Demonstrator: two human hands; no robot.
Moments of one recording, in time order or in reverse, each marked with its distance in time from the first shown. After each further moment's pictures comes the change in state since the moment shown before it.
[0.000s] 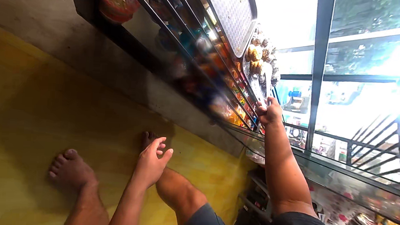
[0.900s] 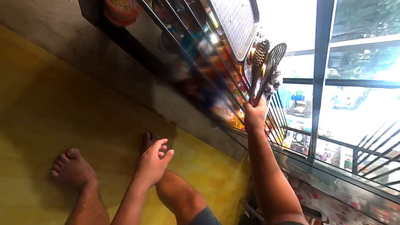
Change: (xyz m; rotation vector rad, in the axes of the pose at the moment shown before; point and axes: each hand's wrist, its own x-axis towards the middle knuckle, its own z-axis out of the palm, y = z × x) left_hand 0.005 0.003 0.006 -0.005 -0.009 -0.051; right_hand -0.072 0.022 0.057 -0.616 -0.088 -0.430
